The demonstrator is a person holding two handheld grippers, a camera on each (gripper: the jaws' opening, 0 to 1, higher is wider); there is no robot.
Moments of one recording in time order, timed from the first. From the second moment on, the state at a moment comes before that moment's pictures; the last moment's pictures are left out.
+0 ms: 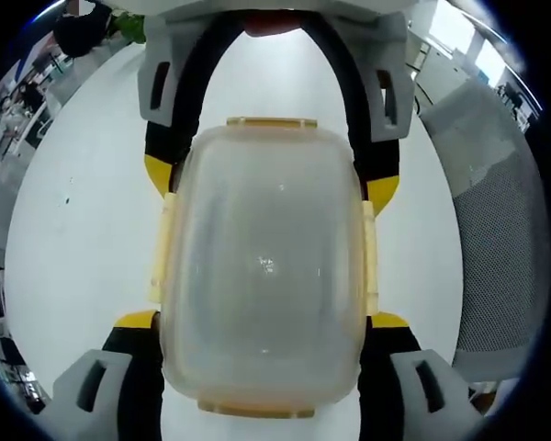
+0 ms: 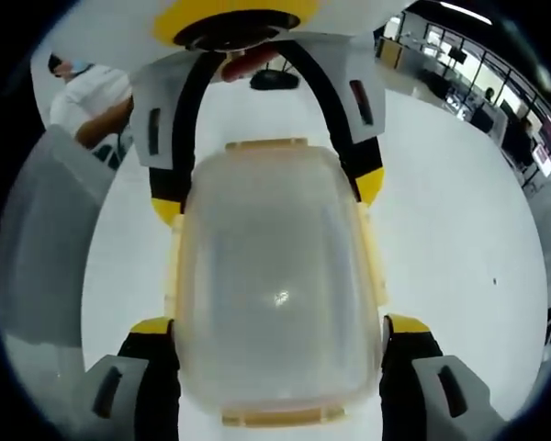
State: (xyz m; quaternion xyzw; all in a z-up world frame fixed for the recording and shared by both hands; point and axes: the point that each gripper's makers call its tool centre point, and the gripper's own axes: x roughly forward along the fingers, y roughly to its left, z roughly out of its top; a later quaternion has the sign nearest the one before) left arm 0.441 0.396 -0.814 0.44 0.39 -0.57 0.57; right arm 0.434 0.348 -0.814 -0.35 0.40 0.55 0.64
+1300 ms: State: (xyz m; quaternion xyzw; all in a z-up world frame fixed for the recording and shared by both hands) left arm 0.445 0.394 -0.818 0.46 0.39 -0.58 0.55; right arm 0.445 0.348 -0.806 -0.34 0.37 0.56 0.65
